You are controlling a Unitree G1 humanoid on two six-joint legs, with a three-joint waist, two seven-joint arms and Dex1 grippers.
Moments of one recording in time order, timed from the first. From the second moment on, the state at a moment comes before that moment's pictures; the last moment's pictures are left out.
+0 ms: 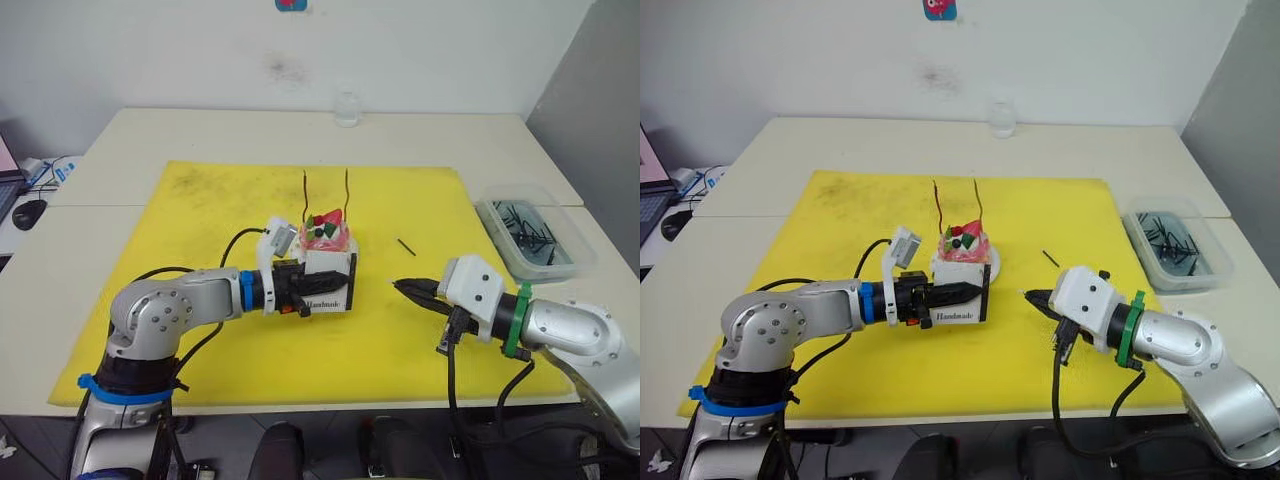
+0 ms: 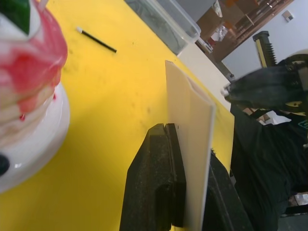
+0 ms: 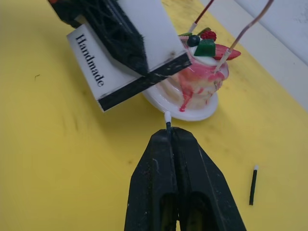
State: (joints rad) left arm -0.49 0.52 0.03 -0.26 -1.07 1.21 -0.51; right arm -0.18 -0.78 0.08 -0.82 0.30 0.67 0.72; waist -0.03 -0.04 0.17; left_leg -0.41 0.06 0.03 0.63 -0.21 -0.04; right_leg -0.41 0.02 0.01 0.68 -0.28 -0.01
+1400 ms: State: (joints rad) left arm -0.56 0.52 0.01 -0.26 -1.03 1.23 -0.59; right arm -0.34 -0.79 0.39 -0.67 0.09 0.51 0.86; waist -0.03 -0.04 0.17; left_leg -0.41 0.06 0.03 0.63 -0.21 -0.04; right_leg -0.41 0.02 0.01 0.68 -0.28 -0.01
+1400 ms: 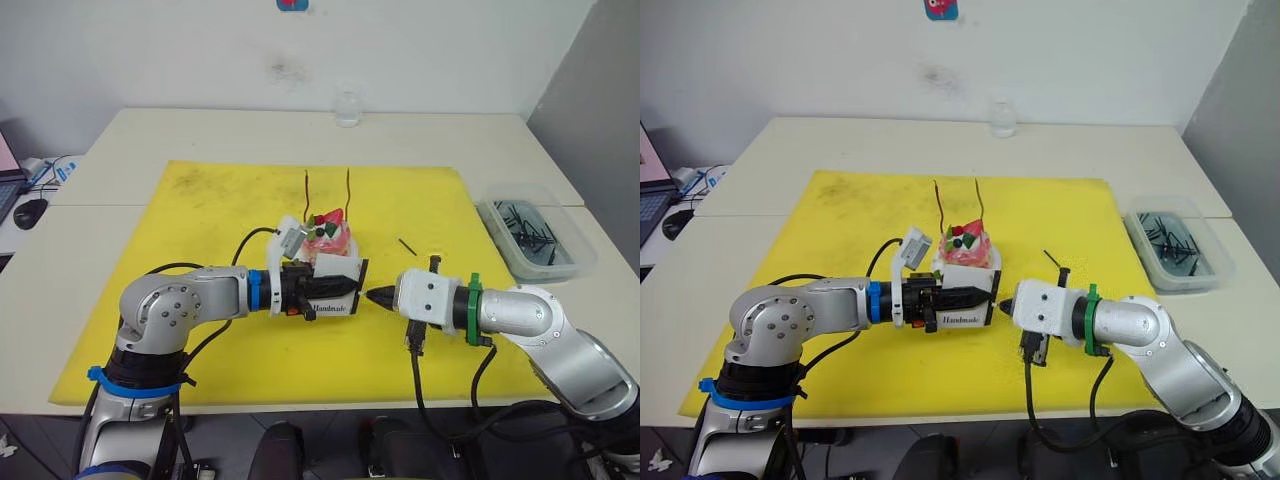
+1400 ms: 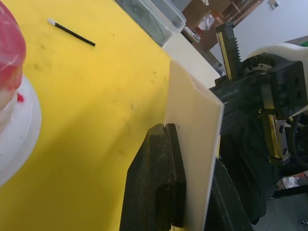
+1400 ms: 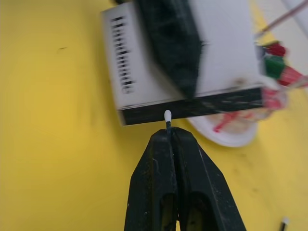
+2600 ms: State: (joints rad) left arm -0.44 0.52 0.01 -0.39 -0.94 1.13 -0.55; right arm -0.35 -0.60 0.16 -0.85 0.43 1.11 0.58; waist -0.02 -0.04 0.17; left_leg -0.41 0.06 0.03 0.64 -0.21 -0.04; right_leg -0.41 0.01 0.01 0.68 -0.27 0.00
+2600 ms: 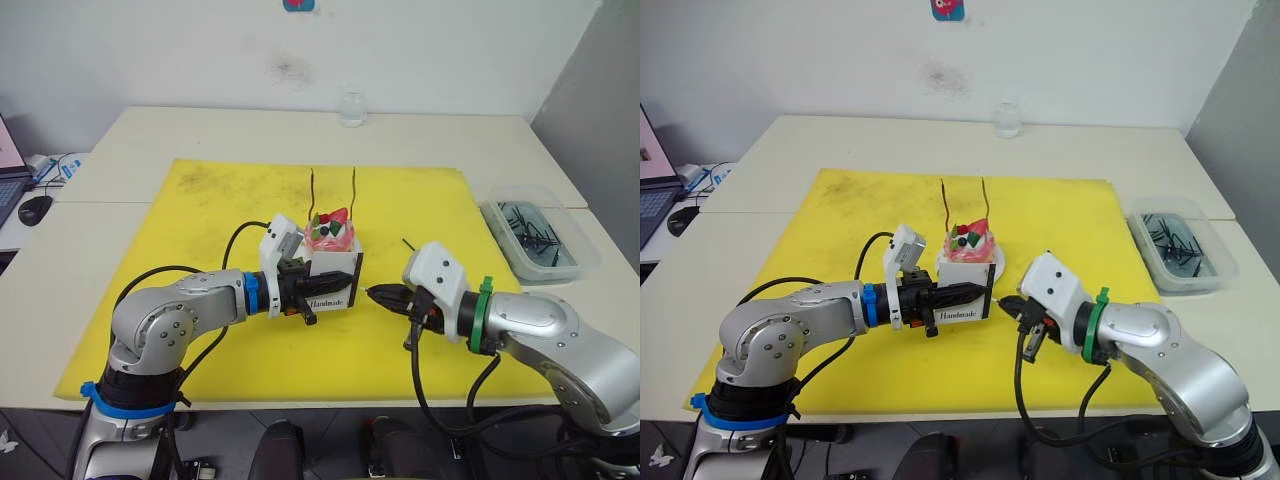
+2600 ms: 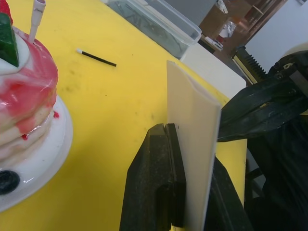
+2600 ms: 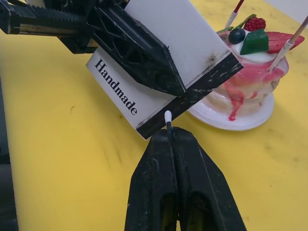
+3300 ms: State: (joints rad) left arm -0.44 0.51 0.03 -0.38 -0.97 1.17 -0.55; right arm -0.39 -0.64 0.29 -0.77 0.39 1.00 0.57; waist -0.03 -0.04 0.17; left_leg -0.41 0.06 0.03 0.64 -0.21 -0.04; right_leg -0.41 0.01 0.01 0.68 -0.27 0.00
